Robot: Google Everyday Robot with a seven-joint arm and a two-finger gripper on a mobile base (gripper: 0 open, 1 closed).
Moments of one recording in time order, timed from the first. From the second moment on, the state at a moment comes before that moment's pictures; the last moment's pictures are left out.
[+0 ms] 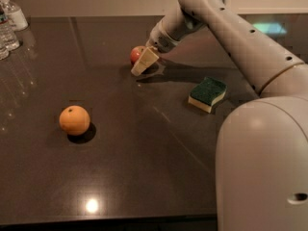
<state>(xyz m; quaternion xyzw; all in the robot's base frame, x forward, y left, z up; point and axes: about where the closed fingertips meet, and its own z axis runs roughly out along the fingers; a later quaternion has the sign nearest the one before) 0.735 0.029 0.852 -0.57 0.74 0.19 0.30</state>
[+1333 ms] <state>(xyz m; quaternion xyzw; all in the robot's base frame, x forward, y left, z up) 0.643 0.035 0.883 -0.64 0.67 0.26 0.27</state>
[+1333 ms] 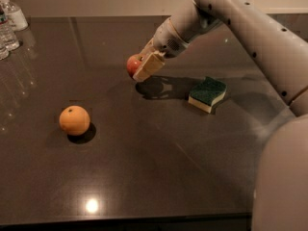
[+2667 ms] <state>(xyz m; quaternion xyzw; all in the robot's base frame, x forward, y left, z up) 0.499 0.078 0.865 -0.75 0.56 0.27 0.25</state>
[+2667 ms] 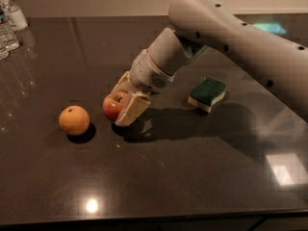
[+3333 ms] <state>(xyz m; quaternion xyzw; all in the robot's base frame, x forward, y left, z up) 0.494 0.094 0.859 -0.76 0.55 0.26 0.25</state>
